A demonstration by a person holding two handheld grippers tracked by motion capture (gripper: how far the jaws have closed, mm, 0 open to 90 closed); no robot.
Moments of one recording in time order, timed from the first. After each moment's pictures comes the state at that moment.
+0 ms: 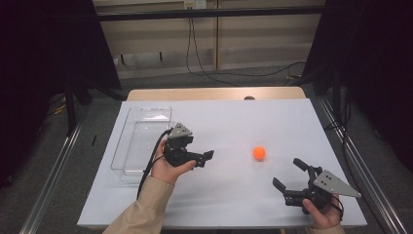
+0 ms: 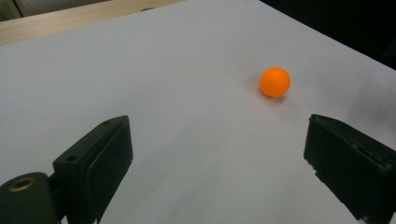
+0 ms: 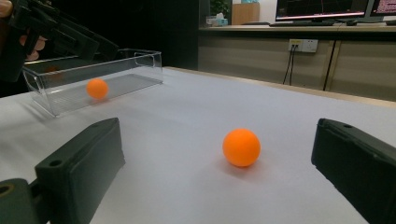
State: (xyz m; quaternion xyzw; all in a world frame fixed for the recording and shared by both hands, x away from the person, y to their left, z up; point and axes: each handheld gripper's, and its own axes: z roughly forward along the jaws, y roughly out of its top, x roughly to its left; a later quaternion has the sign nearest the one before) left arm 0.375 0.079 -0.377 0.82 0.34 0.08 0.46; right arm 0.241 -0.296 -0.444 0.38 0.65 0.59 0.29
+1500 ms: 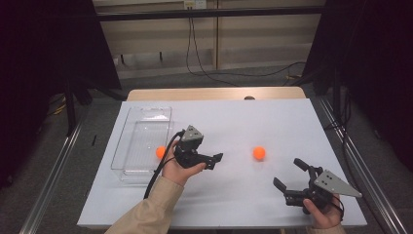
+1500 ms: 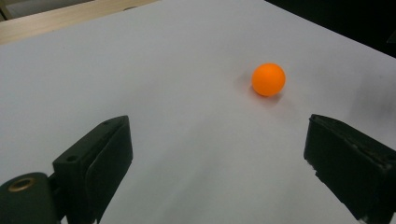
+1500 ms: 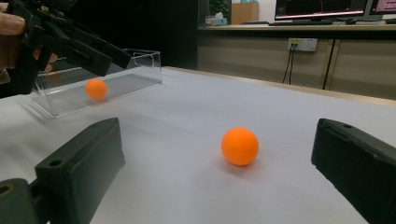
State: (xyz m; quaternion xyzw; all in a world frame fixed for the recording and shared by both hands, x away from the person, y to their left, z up) left arm 0.377 0.054 -0.391 0.82 0.32 0.08 0.46; right arm 0.241 -0.298 -0.444 0.38 0.65 0.59 0.29
